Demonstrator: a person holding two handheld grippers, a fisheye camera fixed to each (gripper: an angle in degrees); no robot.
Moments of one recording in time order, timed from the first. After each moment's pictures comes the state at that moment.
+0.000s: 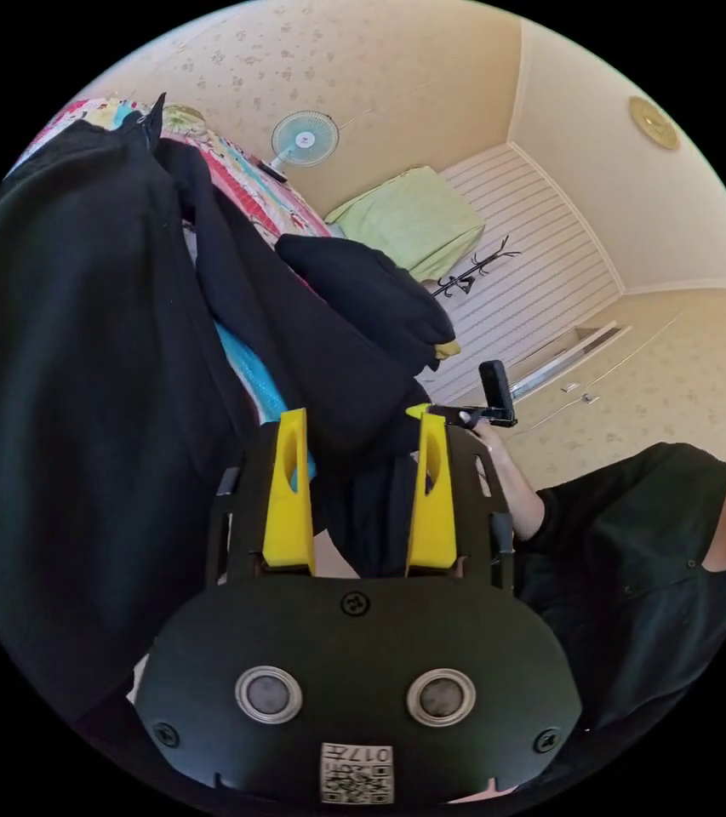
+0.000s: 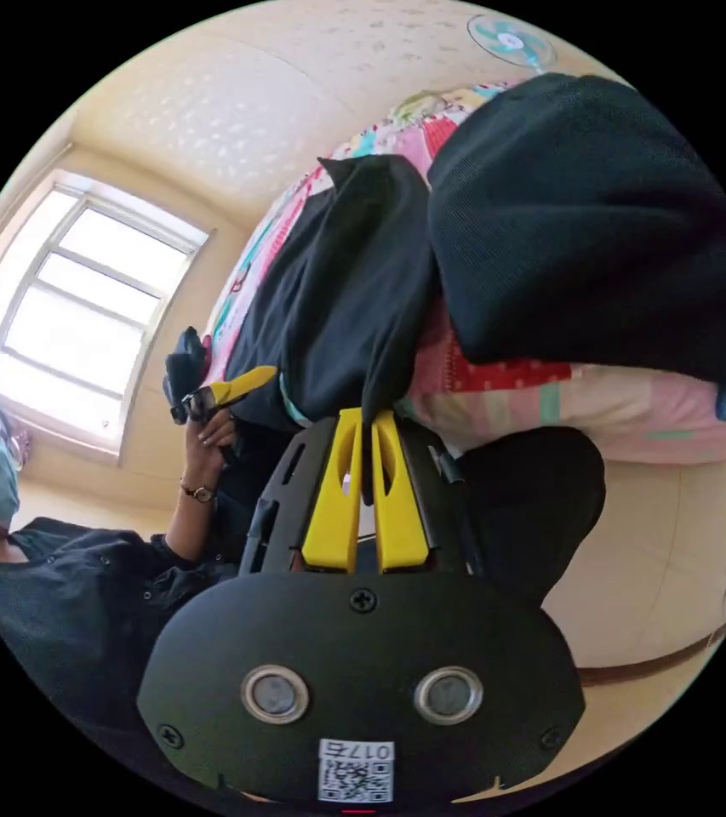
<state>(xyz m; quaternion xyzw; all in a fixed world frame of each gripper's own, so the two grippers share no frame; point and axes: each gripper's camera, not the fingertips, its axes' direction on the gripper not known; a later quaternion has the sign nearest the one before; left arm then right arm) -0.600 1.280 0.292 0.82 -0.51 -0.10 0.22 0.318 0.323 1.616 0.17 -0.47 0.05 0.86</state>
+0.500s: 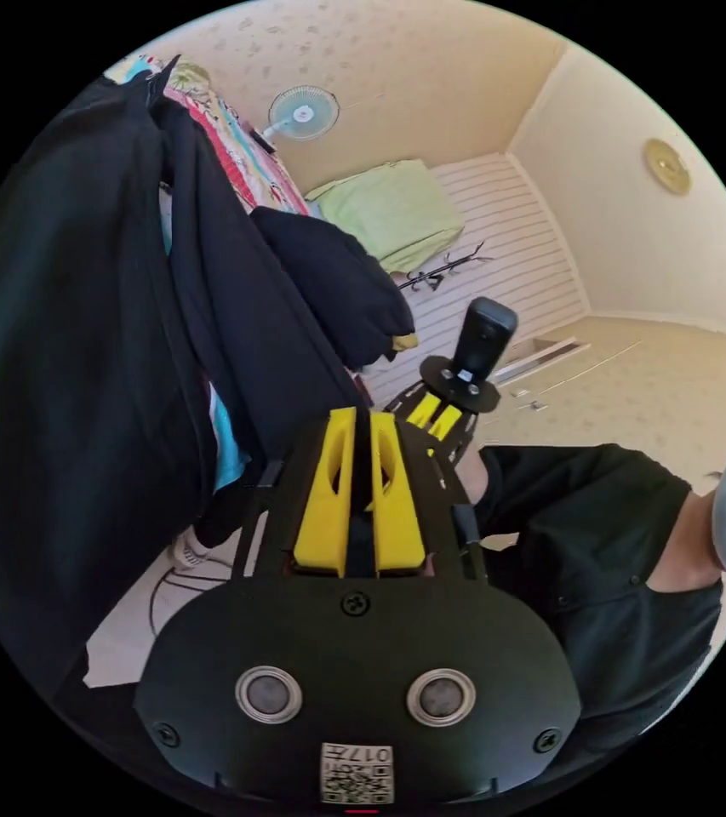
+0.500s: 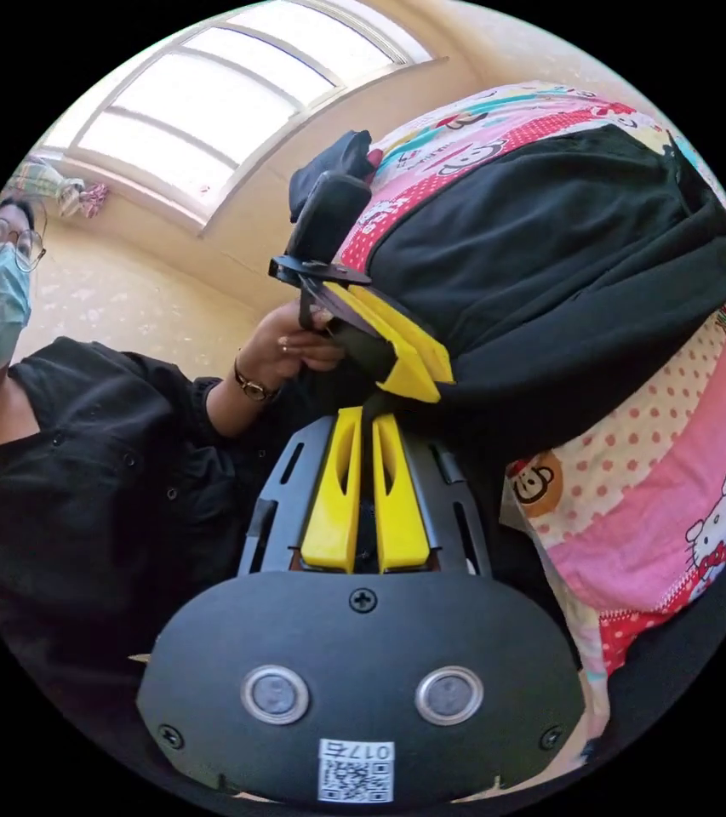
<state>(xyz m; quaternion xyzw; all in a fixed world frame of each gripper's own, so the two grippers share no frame) -0.586 1.266 0.302 0.85 -0.45 -0.04 0.29 0.138 0.284 1.496 0.10 -0.46 -0.37 0.80</state>
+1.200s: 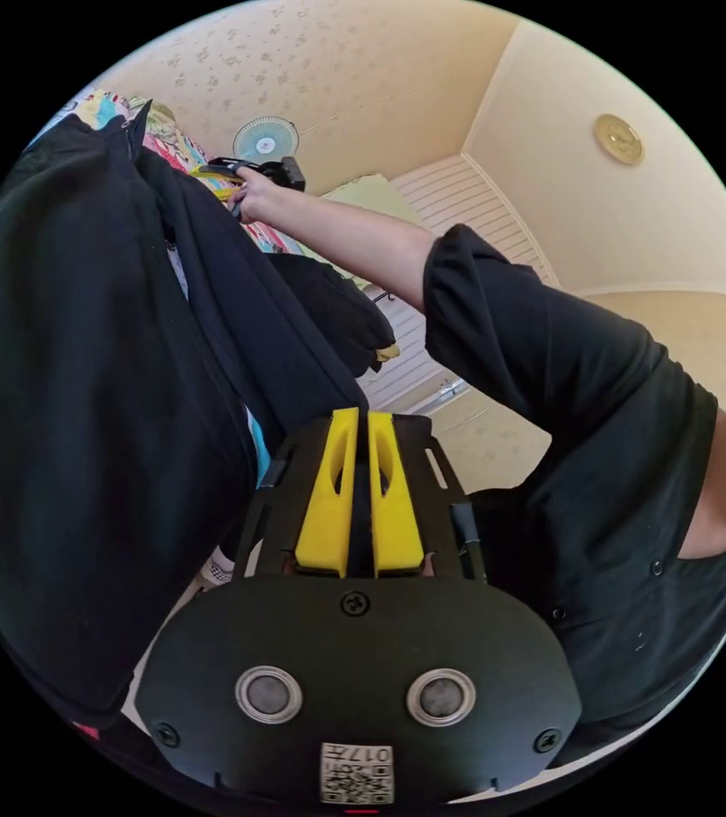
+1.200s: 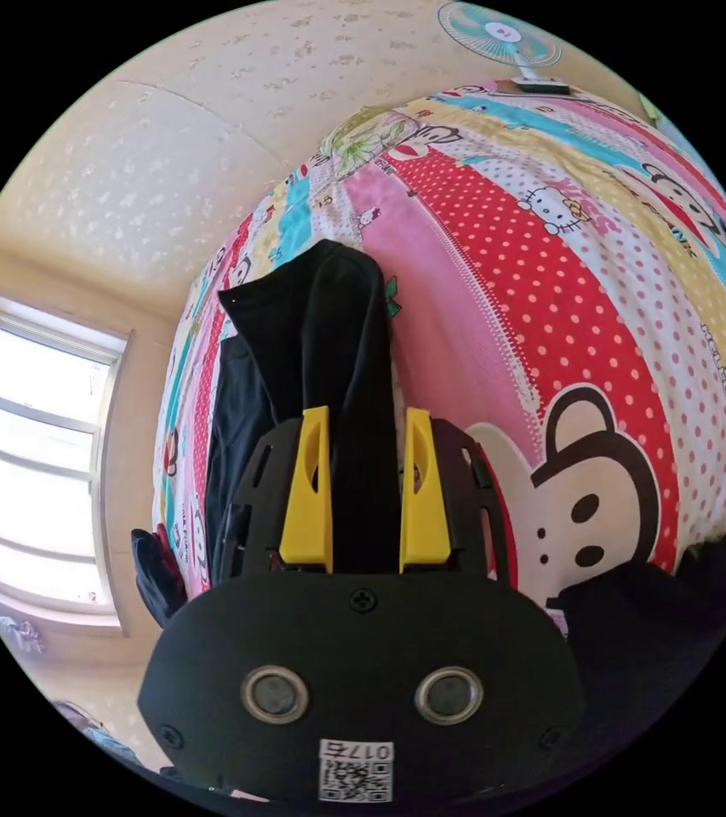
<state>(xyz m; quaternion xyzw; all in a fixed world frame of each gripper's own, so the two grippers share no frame) -0.527 1.277 0.355 0.82 -0.50 -0.01 0.28 0.251 -0.103 1.515 0.16 -0.43 0.18 0.87</state>
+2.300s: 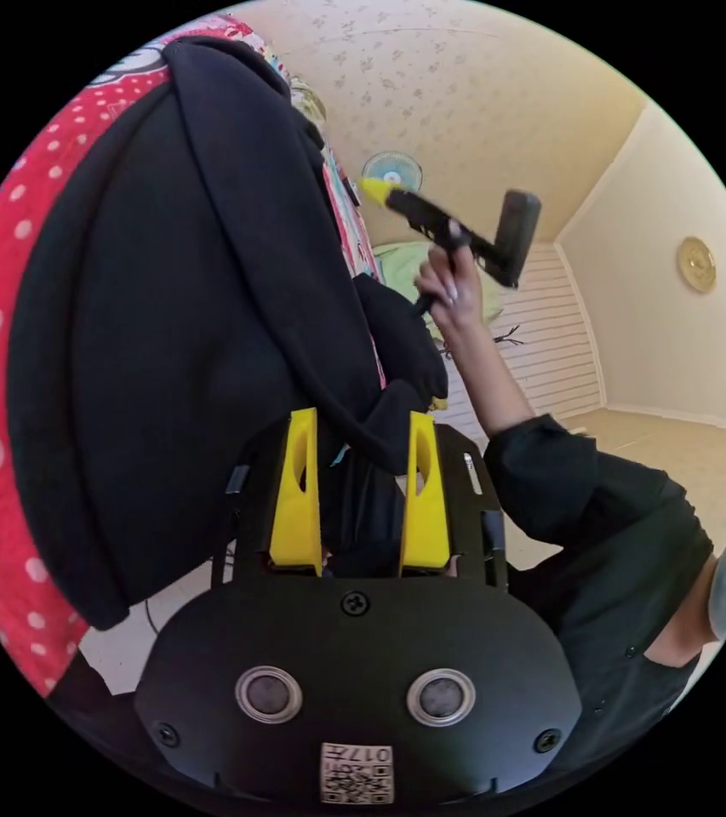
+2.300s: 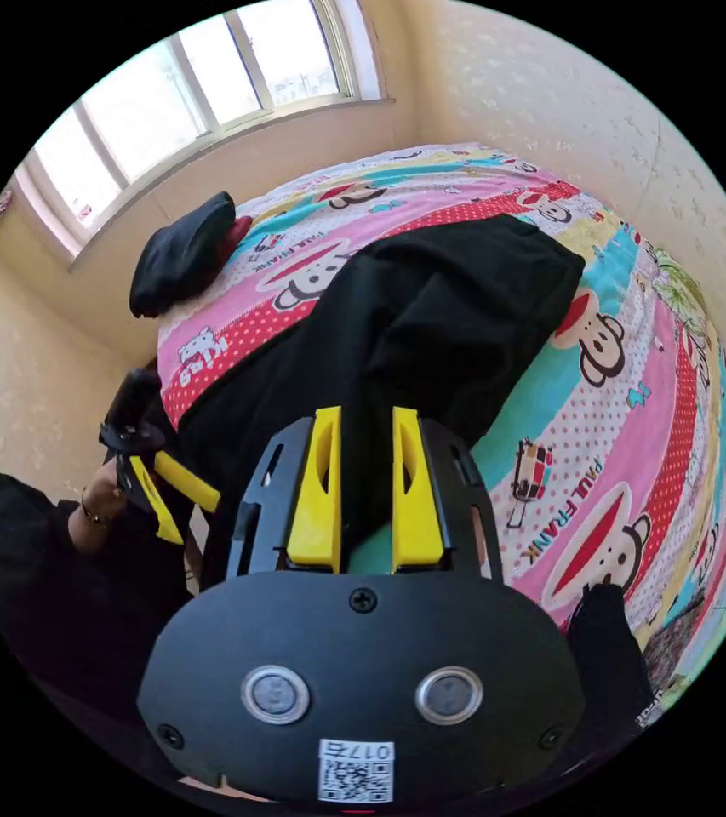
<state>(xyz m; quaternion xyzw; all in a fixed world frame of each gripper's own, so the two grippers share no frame) -0.450 1.331 0.347 0.92 -0.35 -0.06 0.19 0.023 0.087 1.409 0.23 -0.28 -0.32 0.88</state>
